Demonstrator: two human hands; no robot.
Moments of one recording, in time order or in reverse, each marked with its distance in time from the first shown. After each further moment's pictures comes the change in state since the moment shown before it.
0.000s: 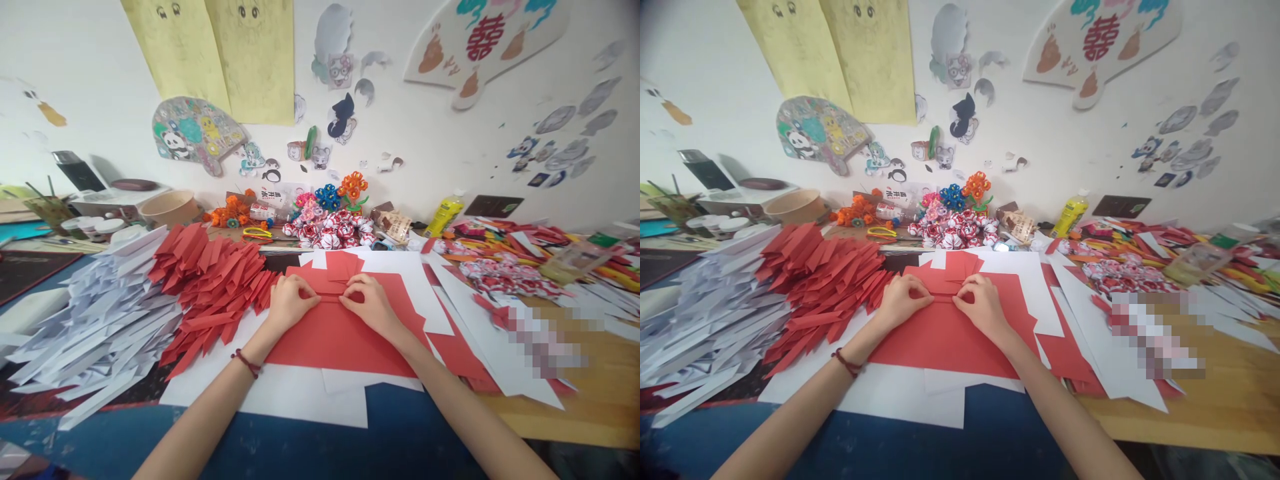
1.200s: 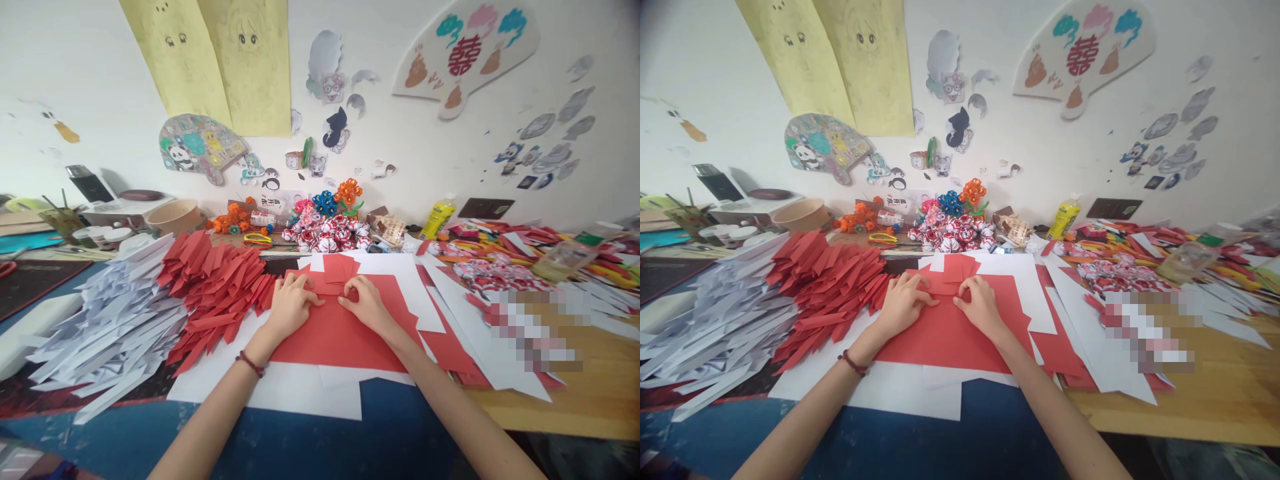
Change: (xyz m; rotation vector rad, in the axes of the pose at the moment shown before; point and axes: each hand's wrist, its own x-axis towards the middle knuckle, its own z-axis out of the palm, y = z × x) left_hand -0.011 0.003 -0.004 0.248 0.056 0.355; right_hand 0.001 0.016 0.009 -0.023 0.032 0.047
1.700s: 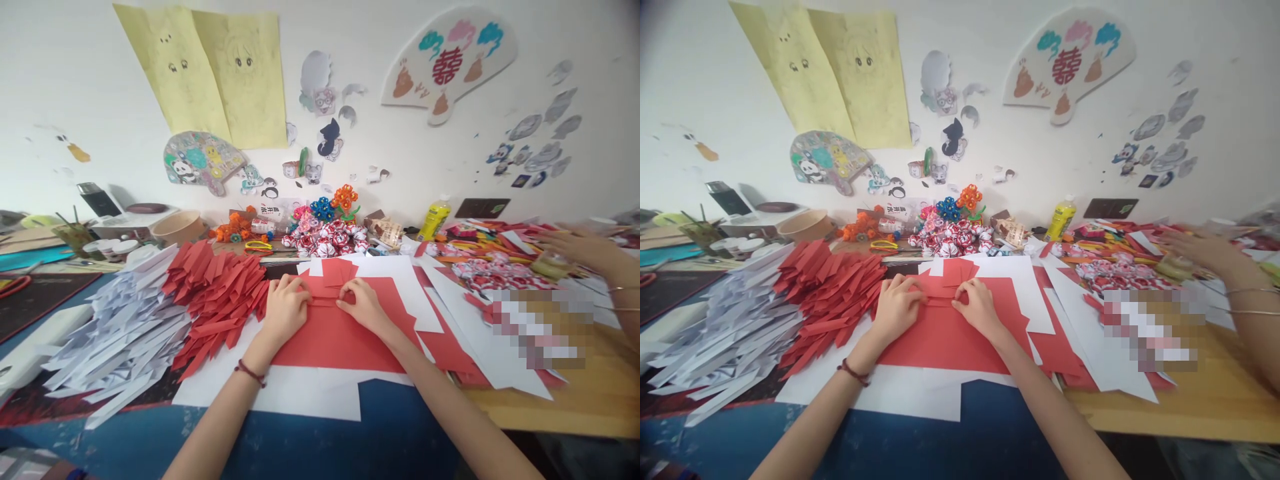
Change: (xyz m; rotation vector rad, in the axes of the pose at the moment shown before) left_hand -0.004 0.005 -0.012 0.135 0.143 0.044; right_hand 0.003 -0.003 -0.002 -0.017 -0.033 0.015
